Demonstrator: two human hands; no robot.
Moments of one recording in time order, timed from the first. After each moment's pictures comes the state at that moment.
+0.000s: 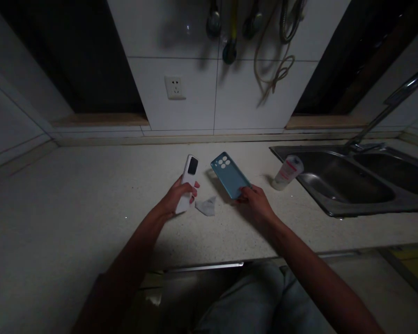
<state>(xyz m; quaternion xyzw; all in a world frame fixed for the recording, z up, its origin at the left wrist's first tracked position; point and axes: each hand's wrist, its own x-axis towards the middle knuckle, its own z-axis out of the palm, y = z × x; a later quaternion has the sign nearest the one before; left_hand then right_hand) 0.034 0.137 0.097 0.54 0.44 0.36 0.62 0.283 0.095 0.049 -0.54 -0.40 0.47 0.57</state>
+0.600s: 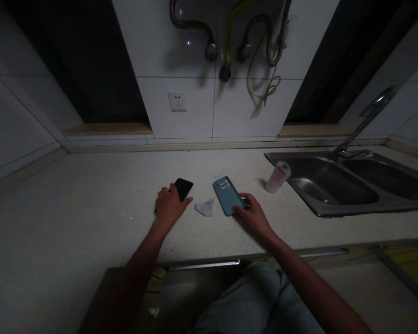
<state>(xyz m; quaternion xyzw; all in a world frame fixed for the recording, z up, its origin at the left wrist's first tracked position) 0.024 0.128 0.065 0.70 0.71 0.11 0.00 0.291 0.058 0.022 -0.61 -0.49 0.38 0.50</state>
